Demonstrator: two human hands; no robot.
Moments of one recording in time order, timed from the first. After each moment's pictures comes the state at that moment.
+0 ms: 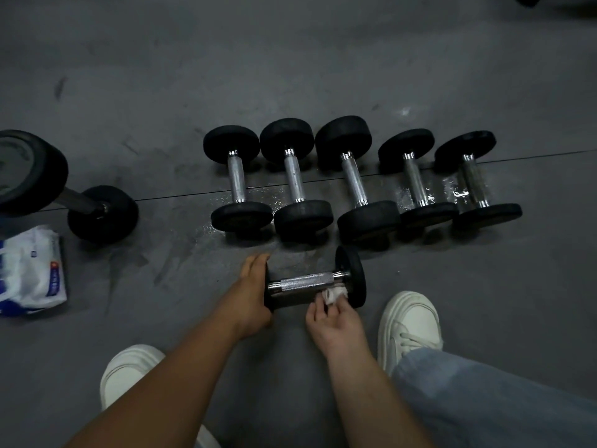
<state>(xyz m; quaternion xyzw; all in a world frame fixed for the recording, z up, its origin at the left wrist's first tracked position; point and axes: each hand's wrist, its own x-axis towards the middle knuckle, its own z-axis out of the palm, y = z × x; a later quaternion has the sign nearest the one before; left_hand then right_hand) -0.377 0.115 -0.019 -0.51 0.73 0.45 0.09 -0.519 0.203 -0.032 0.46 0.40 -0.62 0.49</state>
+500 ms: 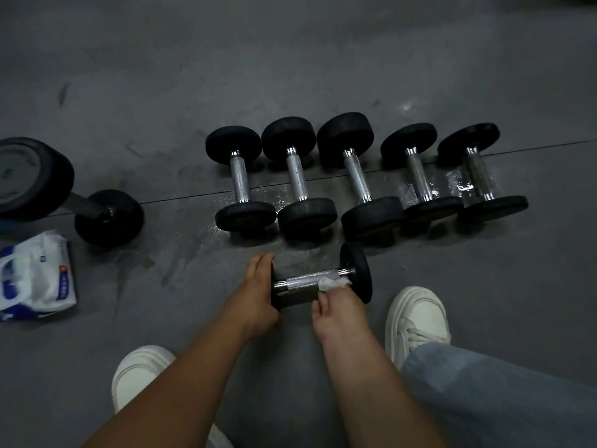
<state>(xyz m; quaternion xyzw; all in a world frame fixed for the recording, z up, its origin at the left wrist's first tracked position) -0.375 0.119 -0.026 -0.51 0.73 0.45 0.09 -0.507 0.183 -0.039 0.34 0.57 -0.55 0.50</state>
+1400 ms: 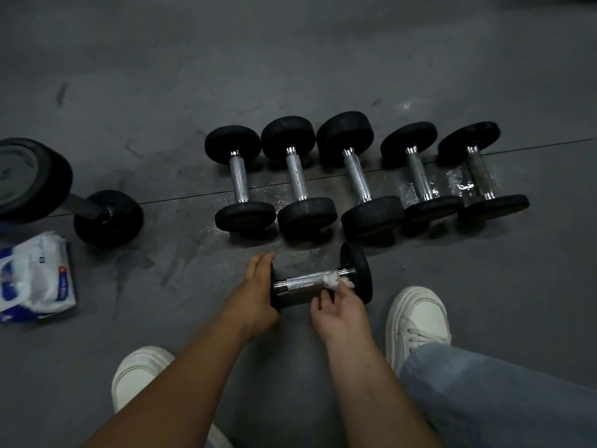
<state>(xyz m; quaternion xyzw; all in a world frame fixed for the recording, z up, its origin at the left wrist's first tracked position) -0.375 0.117 -0.025 -0.50 0.73 0.45 0.08 -0.510 0.188 -0.035 0.40 0.45 -0.63 0.48</state>
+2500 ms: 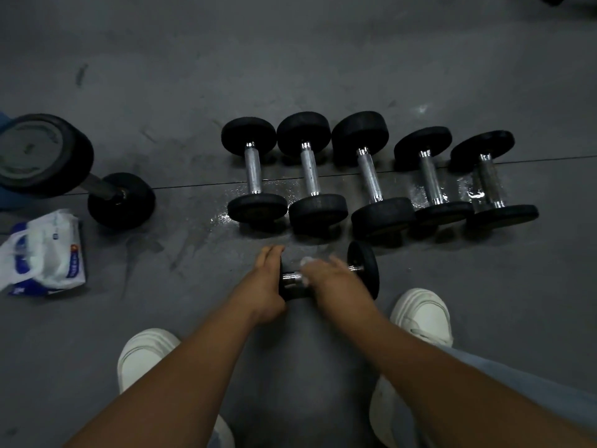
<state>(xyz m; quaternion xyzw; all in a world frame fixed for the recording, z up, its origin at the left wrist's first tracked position) -0.375 0.113 -0.020 -0.50 0.73 0.47 0.09 -0.533 0.190 -0.045 -0.66 0.71 -0.05 0.22</state>
